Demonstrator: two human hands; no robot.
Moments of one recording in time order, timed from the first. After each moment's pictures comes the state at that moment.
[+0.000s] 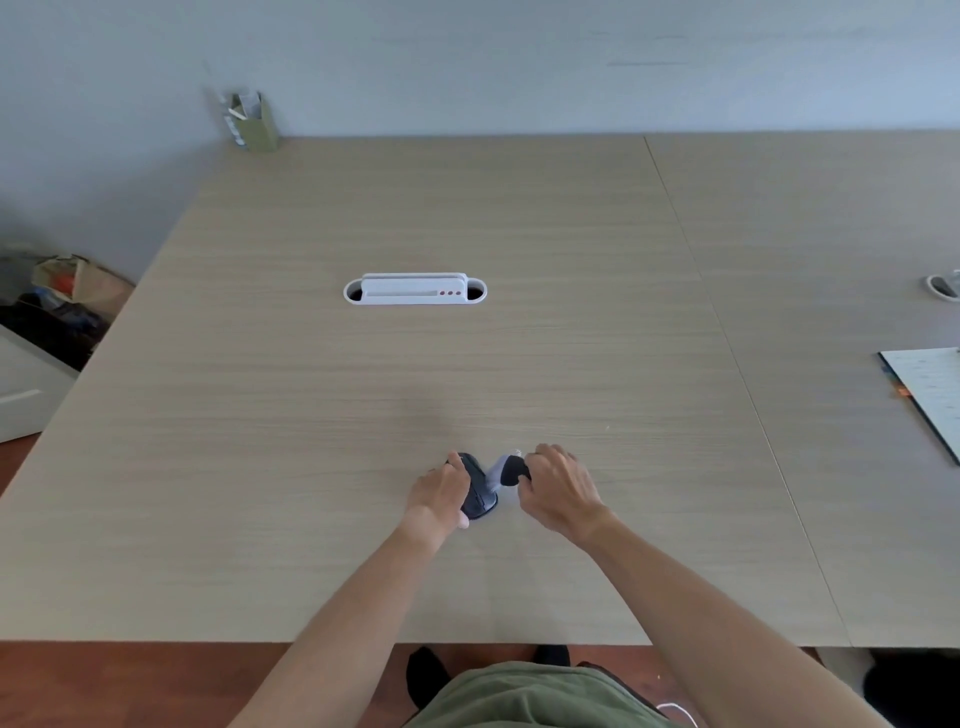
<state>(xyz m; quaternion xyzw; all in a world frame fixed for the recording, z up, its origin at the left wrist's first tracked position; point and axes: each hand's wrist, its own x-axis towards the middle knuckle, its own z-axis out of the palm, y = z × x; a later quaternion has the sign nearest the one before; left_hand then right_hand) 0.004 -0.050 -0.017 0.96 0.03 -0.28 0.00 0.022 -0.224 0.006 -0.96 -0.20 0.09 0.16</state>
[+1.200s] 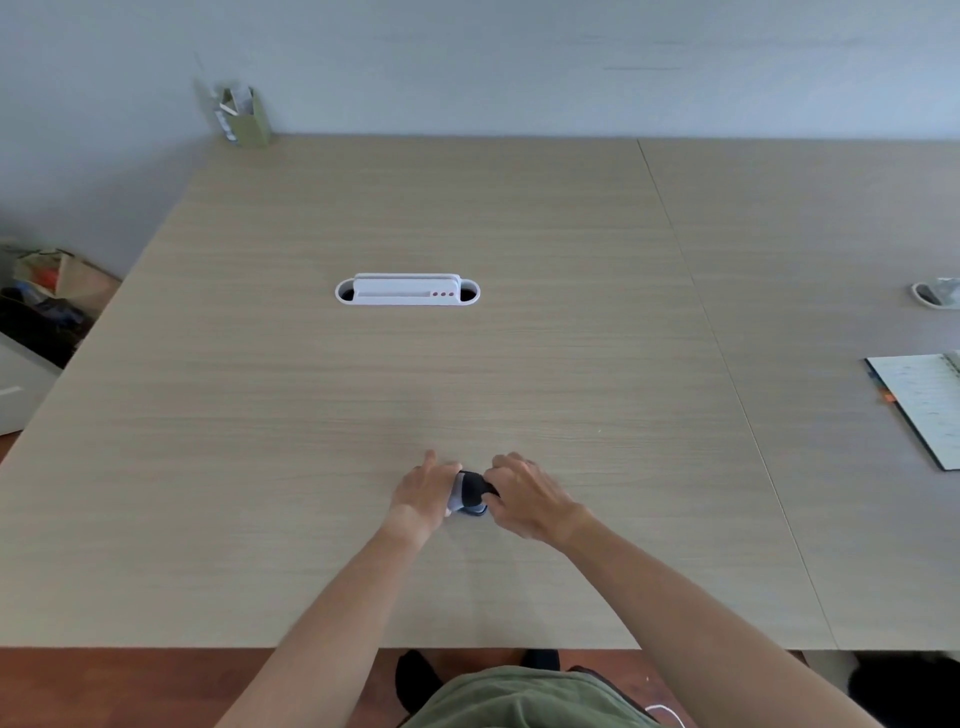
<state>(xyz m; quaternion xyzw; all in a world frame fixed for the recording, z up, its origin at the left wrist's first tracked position) 0.007 -0.034 -0.028 0.97 0.02 -0.22 0.10 0.023 -0.204 0.013 -0.92 -0.31 0.16 0.15</state>
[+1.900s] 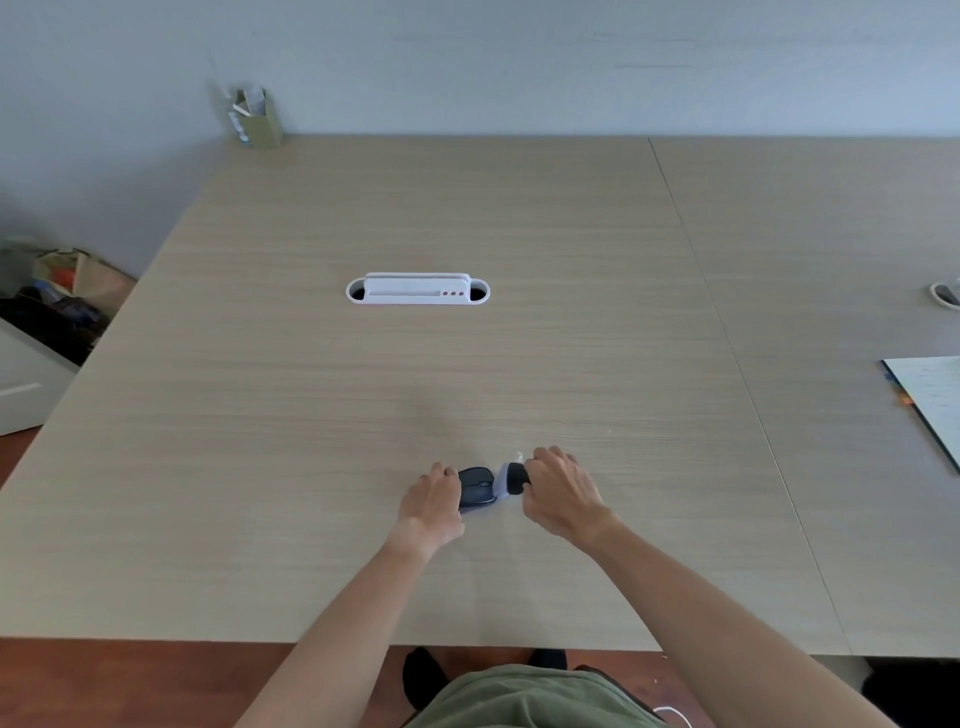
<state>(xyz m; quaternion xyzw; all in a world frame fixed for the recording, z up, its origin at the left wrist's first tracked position) -0.008 -0.037 -0.034 0.97 0.04 -0.21 0.06 0.025 -0.223 0.008 -0.96 -0.25 0.11 0.11</state>
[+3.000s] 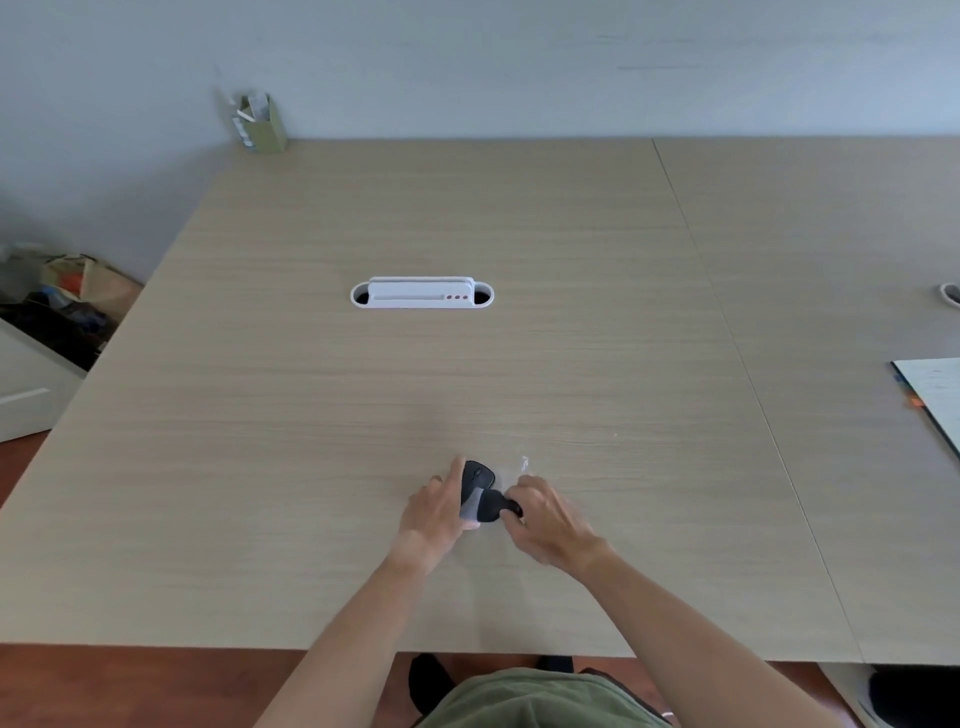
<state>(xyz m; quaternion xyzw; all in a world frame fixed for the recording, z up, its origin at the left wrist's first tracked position) -0.014 -0.033 -0.031 0.96 0.08 -0.20 0.18 0.003 -0.212 -0.013 -0.92 -0.23 0.17 0.26</state>
